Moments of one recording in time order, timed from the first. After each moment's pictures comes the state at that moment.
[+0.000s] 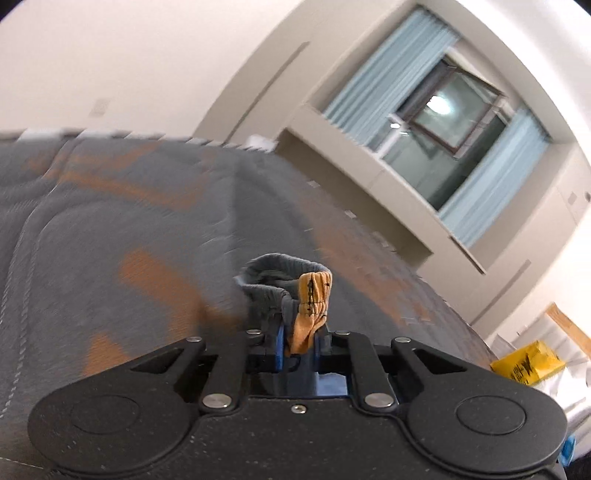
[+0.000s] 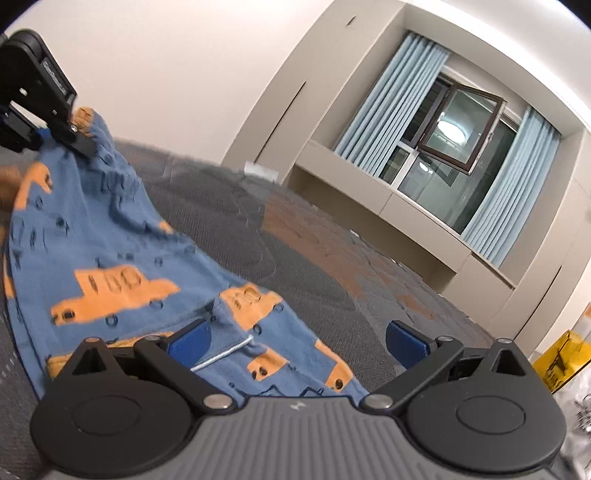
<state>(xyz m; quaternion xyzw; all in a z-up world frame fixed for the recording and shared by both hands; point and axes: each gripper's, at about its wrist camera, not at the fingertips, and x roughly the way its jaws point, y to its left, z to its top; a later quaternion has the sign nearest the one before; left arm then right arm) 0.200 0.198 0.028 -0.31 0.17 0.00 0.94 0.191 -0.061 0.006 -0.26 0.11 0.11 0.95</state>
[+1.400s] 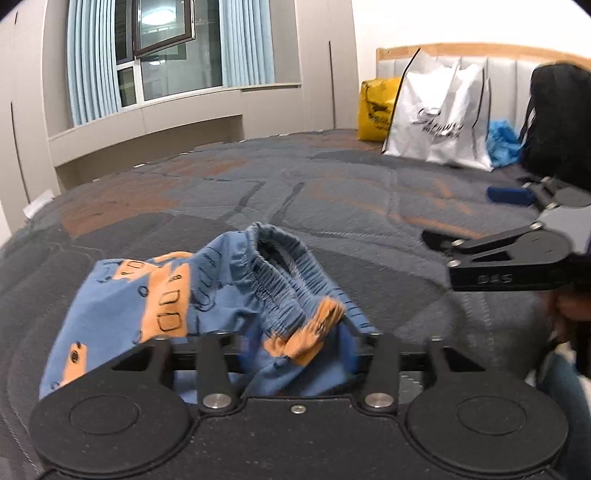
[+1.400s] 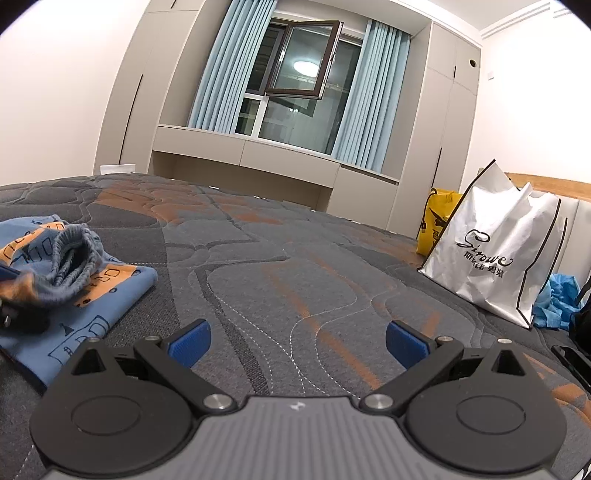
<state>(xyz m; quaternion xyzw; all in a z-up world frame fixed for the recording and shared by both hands) 0.146 -0.126 0.004 0.10 0.25 -0.24 0.93 0.102 -0.306 0.005 -0.09 0.15 -0.08 0.98</state>
